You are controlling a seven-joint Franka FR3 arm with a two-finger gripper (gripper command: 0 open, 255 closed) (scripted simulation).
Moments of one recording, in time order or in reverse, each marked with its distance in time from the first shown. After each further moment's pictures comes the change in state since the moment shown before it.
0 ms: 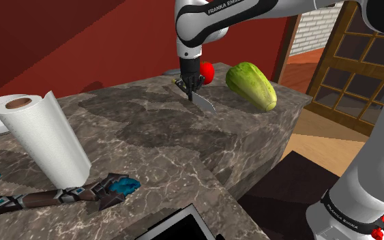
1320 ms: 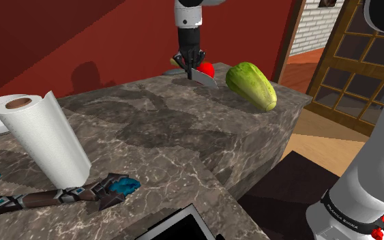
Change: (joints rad) arm 0.003 -0.008 0.003 0.232 0.003 -0.240 0.002
